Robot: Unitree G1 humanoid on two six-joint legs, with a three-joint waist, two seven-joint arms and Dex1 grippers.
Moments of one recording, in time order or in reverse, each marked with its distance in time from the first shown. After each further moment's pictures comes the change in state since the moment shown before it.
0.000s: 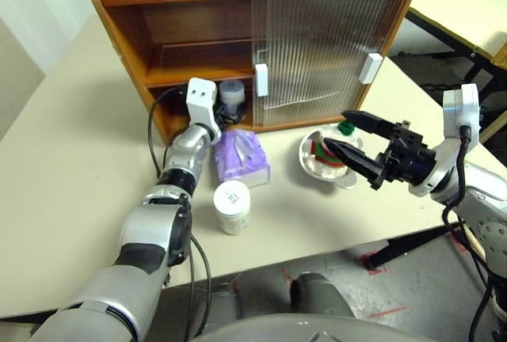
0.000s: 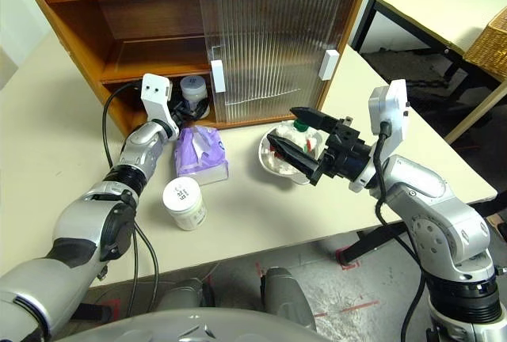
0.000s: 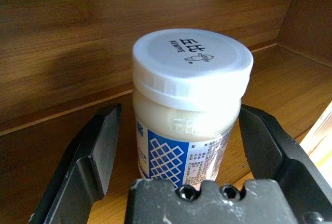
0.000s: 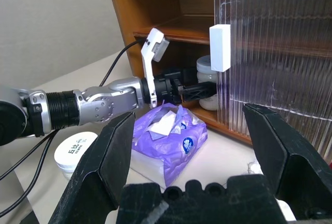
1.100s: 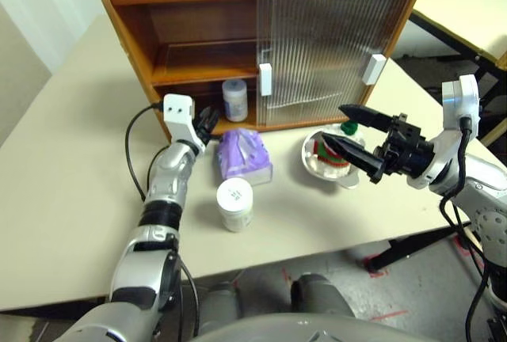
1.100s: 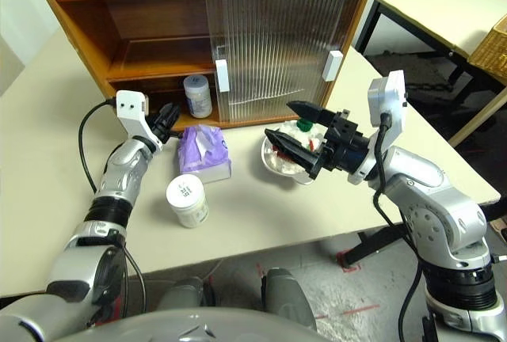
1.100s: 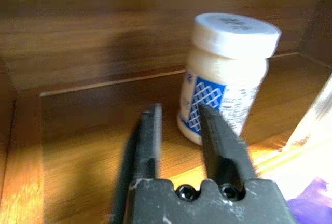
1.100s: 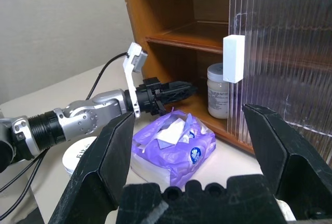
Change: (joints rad) left arm 0.252 0.004 0.022 -0.417 -0.067 0.186 0.076; right arm -0.055 0.000 0.008 0.042 -0.003 0.000 0.043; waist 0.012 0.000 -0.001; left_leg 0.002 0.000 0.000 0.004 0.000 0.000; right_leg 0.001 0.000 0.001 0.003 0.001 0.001
